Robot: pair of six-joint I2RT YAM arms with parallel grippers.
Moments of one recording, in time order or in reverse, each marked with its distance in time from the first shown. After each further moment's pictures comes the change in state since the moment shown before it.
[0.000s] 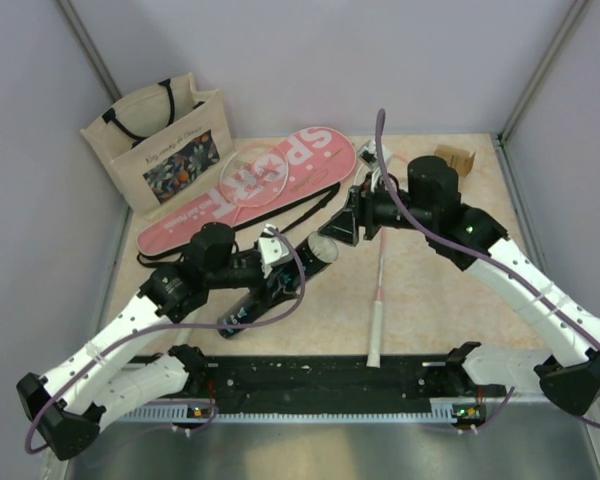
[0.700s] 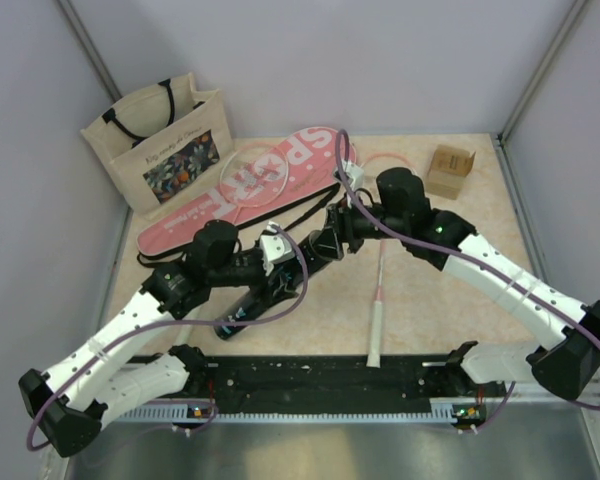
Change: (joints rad) left arm 0.001 0.031 0.019 -0.027 -0.013 0.000; right arm 0.062 0.099 -0.074 0.012 -0.034 -0.012
